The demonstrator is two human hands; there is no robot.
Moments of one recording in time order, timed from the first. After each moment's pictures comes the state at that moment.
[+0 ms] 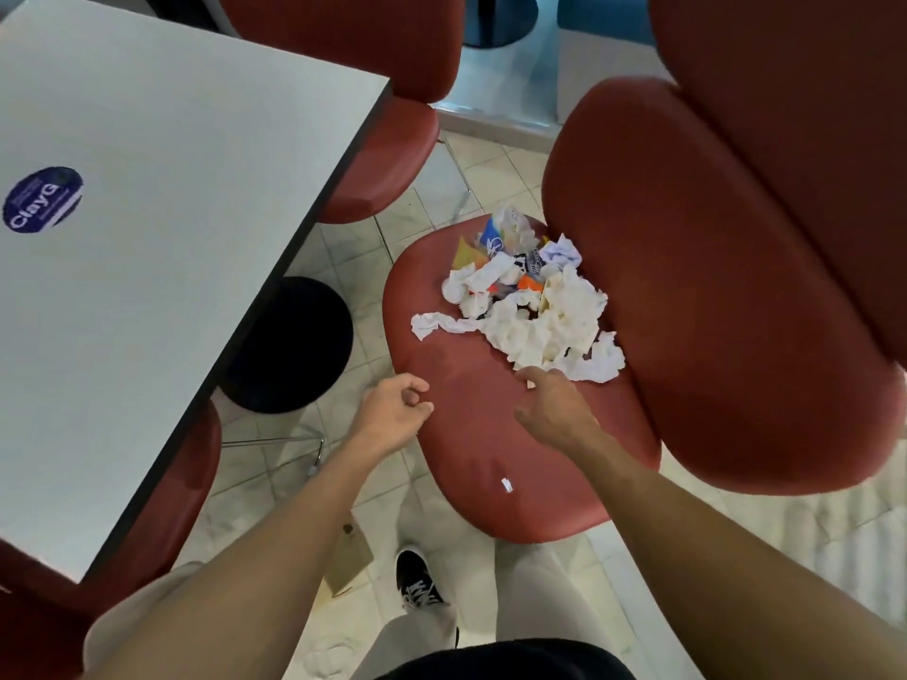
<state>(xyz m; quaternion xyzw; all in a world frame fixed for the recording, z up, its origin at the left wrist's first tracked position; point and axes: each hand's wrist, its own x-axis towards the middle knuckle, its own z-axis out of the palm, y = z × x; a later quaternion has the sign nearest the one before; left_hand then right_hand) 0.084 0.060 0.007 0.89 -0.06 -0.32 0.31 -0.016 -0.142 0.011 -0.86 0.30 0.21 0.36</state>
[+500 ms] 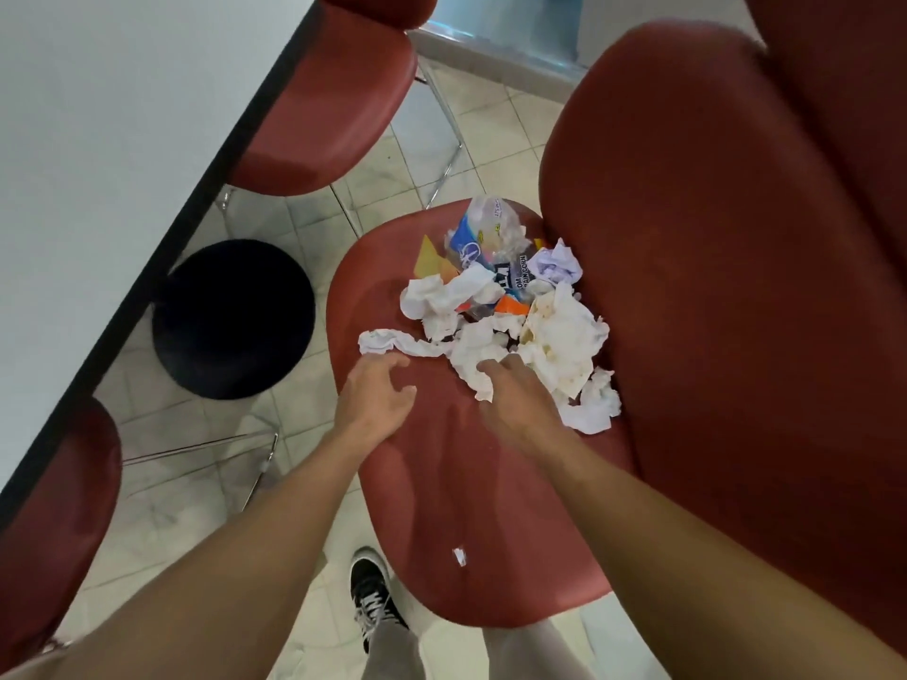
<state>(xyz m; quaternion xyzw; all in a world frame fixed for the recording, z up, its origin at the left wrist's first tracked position) 0.172 -0.049 -0.092 0.94 -0.07 -0.27 0.22 0.090 -0.222 -0.080 -0.90 0.20 0.27 0.30</state>
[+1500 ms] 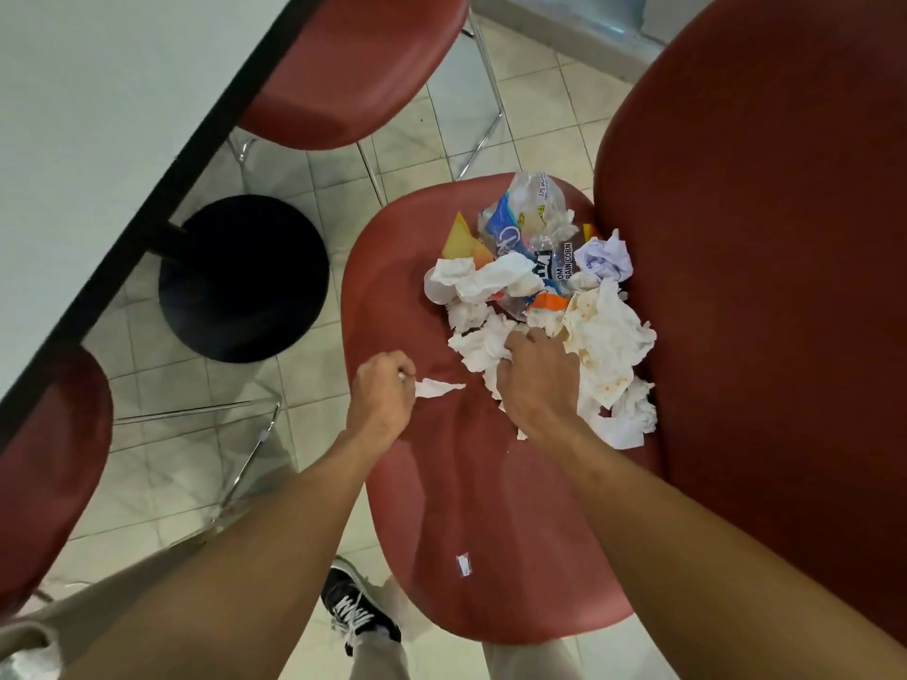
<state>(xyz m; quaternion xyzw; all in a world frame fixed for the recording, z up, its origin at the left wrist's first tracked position) 0.171 -0.036 -0.152 0.94 -0.01 -0.22 0.26 0.131 -0.216 -0.118 -0.94 0.21 0.20 0.17</state>
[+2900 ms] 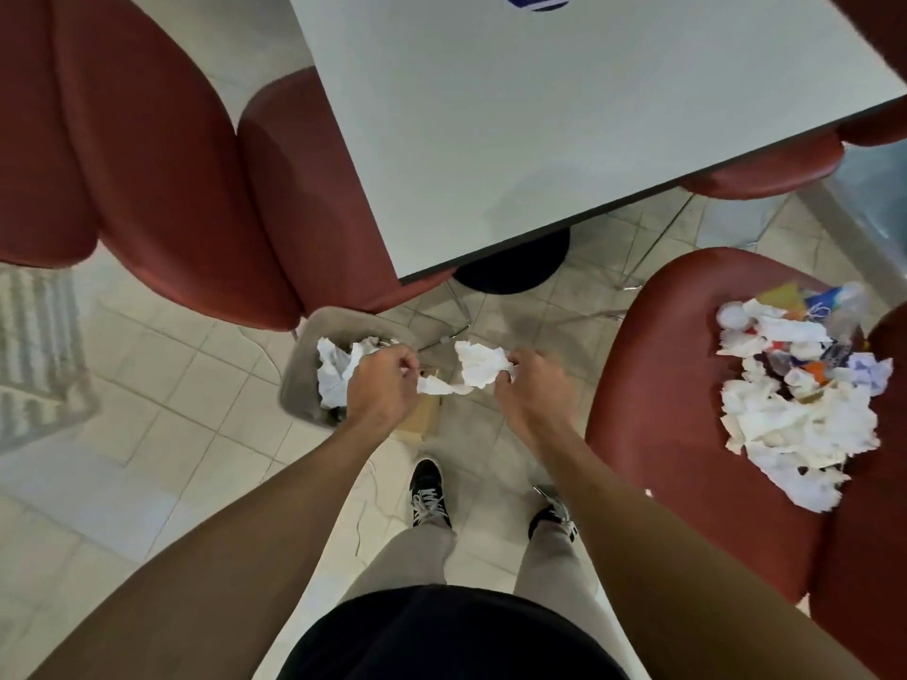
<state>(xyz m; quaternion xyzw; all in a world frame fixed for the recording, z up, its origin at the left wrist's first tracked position) -0.065 0.364 0.003 0.89 0.30 -0.08 0.34 -0.018 0.187 0.025 -0.95 -0.01 0.21 0.22</state>
